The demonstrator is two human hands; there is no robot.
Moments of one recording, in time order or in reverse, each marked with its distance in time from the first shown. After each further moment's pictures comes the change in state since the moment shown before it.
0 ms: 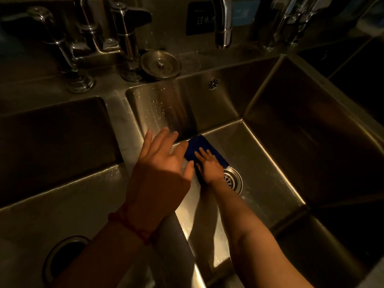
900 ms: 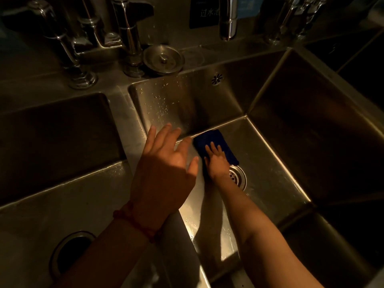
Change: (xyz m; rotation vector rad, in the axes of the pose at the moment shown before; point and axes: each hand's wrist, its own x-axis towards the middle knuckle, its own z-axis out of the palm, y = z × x) left_hand 0.001 0.003 -0.002 0.022 -0.040 -0.021; right_hand 0.006 0.004 0.003 0.049 0.060 0.132
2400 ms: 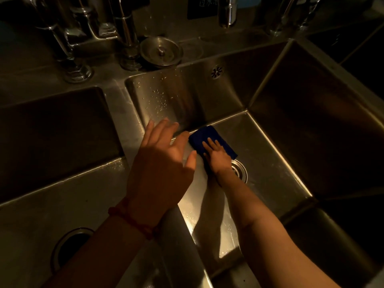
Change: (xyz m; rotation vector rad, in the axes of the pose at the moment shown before) left_hand 0.000 -0.002 -0.002 -0.012 -0.025 -0.020; right_hand 0.004 0.010 0.001 -0.049 -0.054 -0.075
